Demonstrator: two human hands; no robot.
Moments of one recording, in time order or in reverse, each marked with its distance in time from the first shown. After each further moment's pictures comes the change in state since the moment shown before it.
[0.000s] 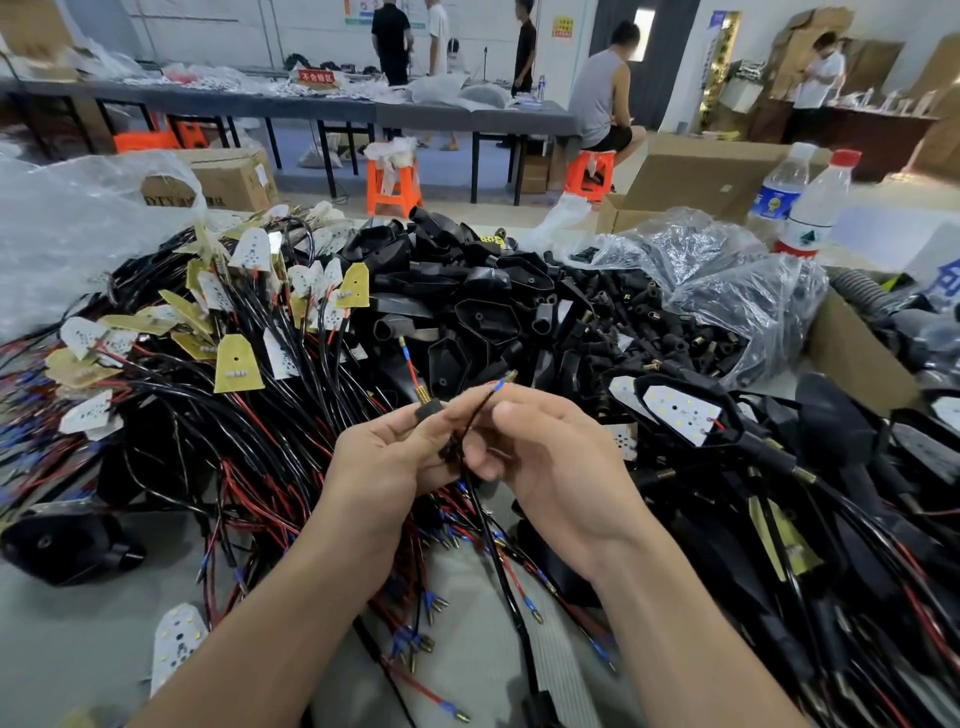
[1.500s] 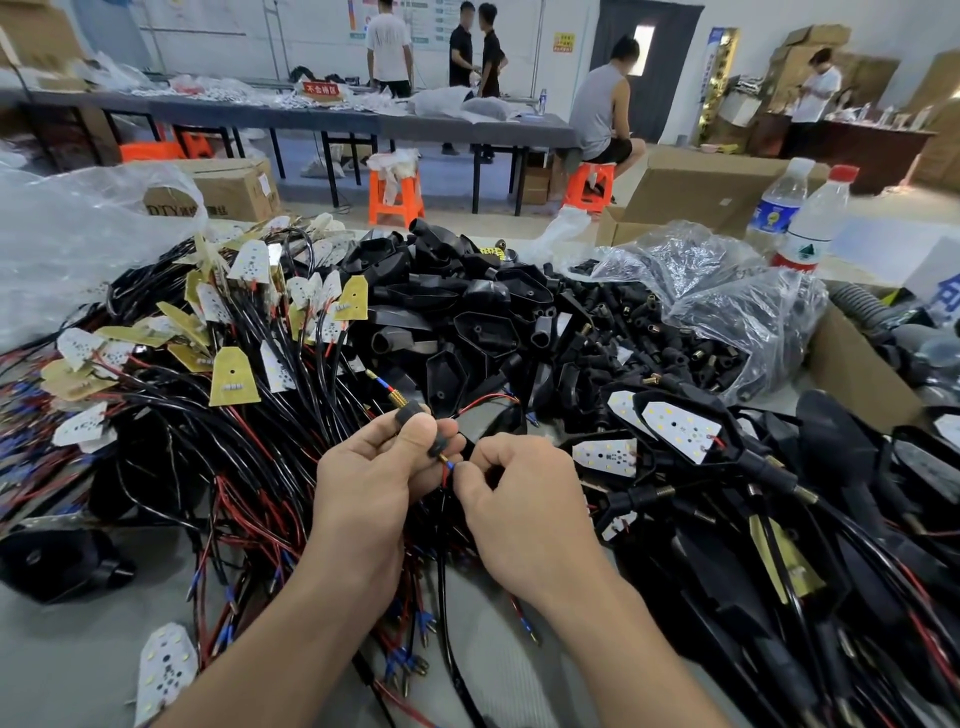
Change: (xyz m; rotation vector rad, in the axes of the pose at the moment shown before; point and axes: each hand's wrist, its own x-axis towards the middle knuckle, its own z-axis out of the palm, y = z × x) left_hand -0.003 0.000 0.008 -0.170 0.248 0.016; right_hand -0.001 0.030 0.009 -1.095 0.380 -0.058
